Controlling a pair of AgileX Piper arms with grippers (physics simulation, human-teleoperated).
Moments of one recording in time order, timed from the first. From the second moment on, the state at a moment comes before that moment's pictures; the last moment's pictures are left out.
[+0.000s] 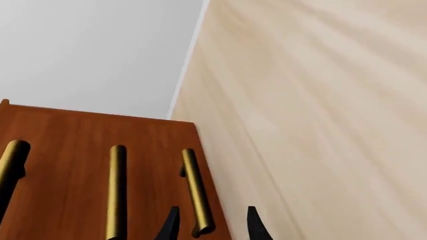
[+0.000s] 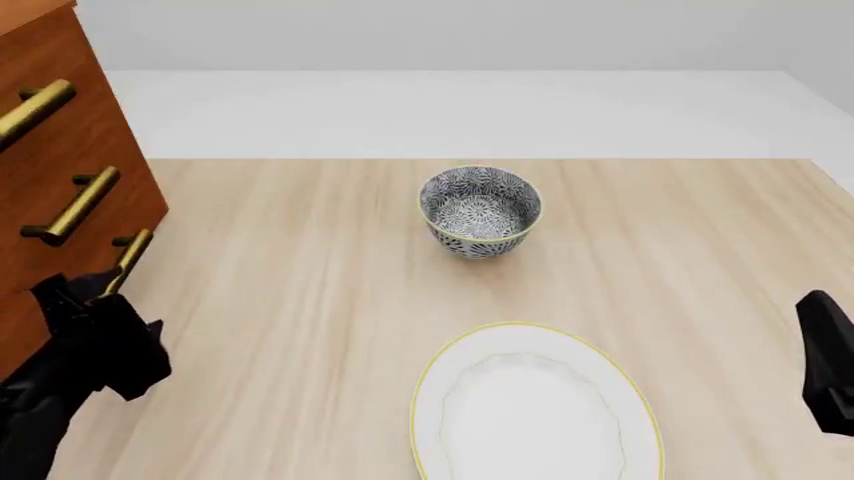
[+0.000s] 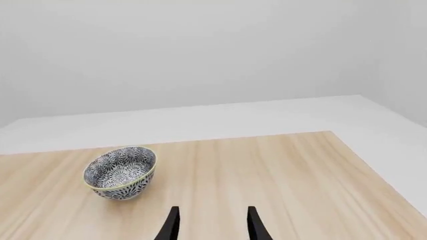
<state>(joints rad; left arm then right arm) 0.12 1.73 -0.12 -1.18 1.24 -0.04 0.01 0.00 -0.01 0.07</state>
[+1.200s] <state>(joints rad) 0.21 1.90 -0.24 -1.21 1.33 -0.05 0.00 -0.01 0.00 0.08</state>
